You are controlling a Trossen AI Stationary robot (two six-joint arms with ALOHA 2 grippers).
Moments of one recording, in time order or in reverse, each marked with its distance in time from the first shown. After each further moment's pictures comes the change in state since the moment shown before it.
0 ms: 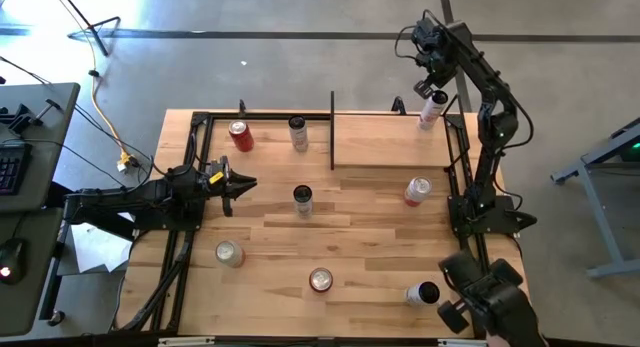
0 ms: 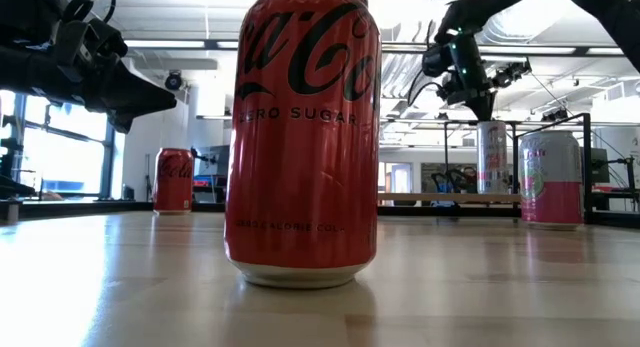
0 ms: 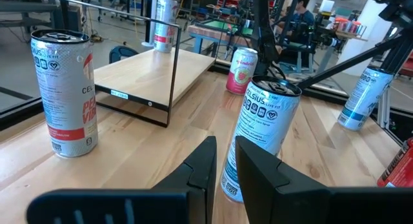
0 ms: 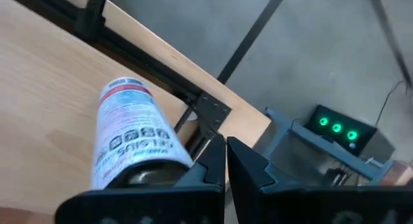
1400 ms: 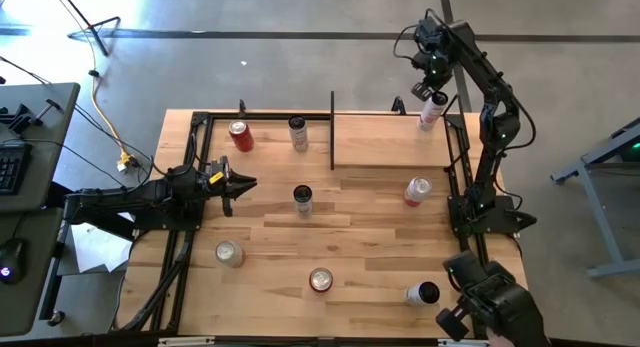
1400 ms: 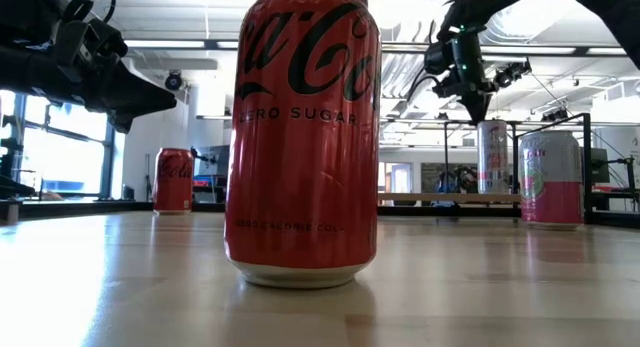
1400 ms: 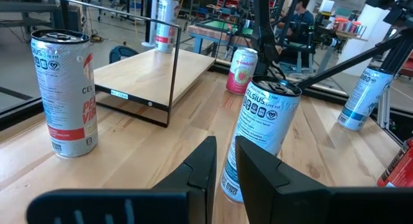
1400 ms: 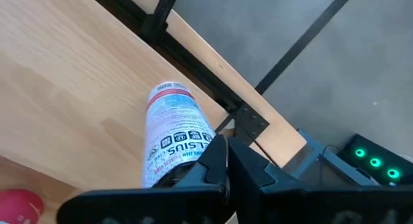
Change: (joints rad) left arm 0.000 0.000 0.000 0.000 0.000 0.000; right arm -0.015 -0.011 -0.008 0.001 -0.186 -0.091
